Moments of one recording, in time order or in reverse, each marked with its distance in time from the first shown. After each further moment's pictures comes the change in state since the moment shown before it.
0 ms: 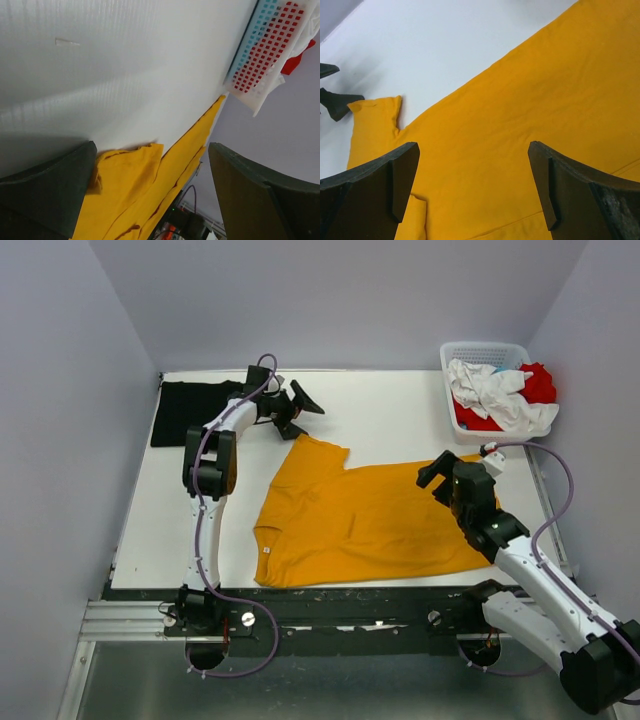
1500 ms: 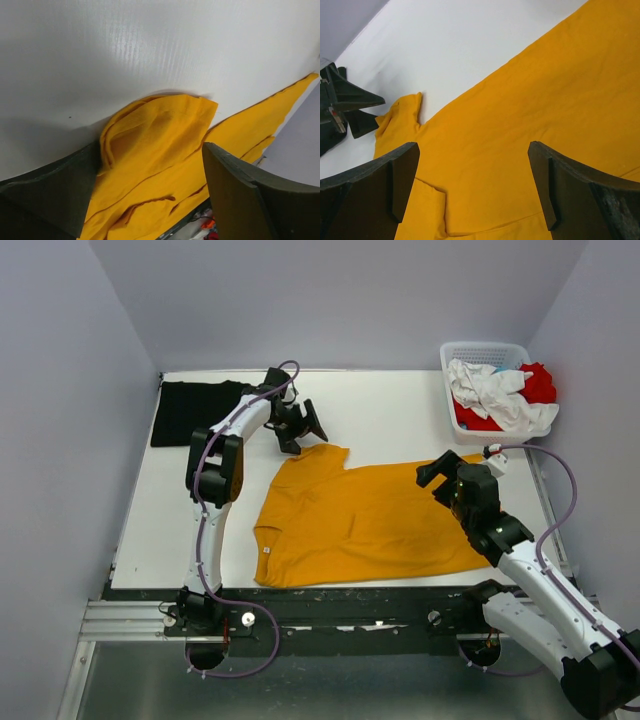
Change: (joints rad) left arm -0.105 -0.118 -0.037 -0.408 -0.245 0.259; right arm 0.000 -0.054 0.001 -0.008 -0.050 0.055
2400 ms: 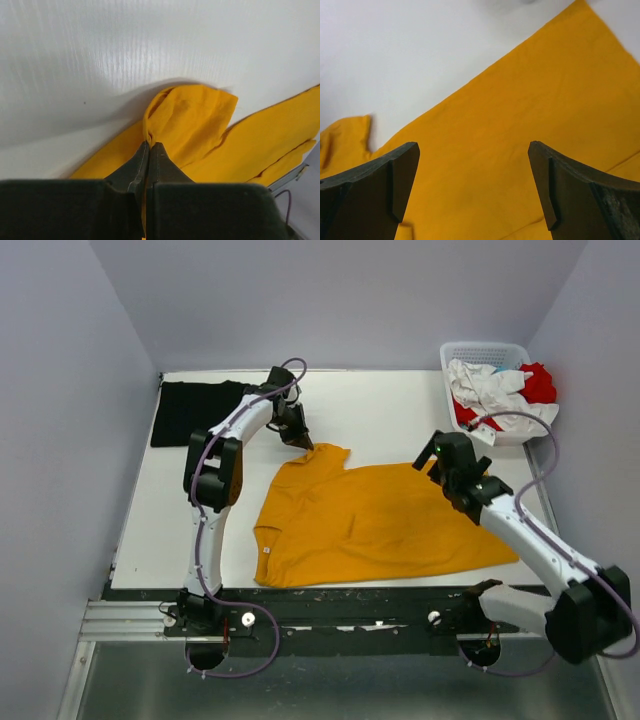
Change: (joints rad) left arm -0.024 -0.024 0.000 -0.040 -0.113 0.092; right arm -0.002 0.224 0.164 -0.093 0.116 -0.064
